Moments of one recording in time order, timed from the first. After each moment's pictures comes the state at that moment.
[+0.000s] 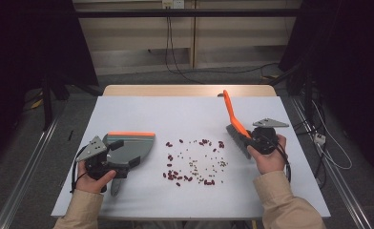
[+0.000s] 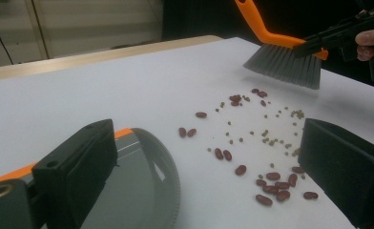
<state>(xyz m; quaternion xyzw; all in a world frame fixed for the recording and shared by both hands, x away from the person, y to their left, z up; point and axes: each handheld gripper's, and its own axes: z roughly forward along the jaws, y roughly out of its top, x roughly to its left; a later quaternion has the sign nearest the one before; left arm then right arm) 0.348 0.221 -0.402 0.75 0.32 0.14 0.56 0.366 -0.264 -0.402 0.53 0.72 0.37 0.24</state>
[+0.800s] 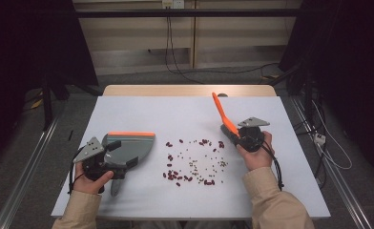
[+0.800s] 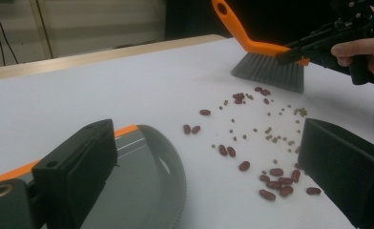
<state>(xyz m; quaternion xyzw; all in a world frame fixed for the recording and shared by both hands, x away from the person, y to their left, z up) 0.345 0.227 -0.403 0.75 0.32 0.14 0.56 0.387 -0.236 -0.420 0.50 0.76 0.33 0.28</state>
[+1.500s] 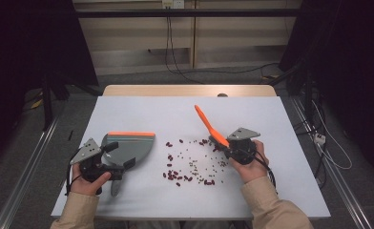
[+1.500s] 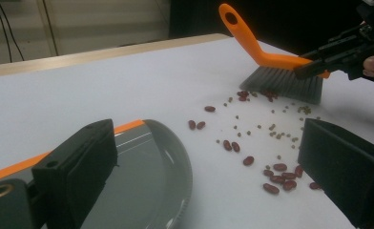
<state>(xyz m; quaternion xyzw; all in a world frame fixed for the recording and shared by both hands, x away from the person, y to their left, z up) 0.343 0.234 -0.405 0.75 0.33 0.14 0.55 0.354 -0.207 -0.418 0.43 0.80 0.34 0.25</state>
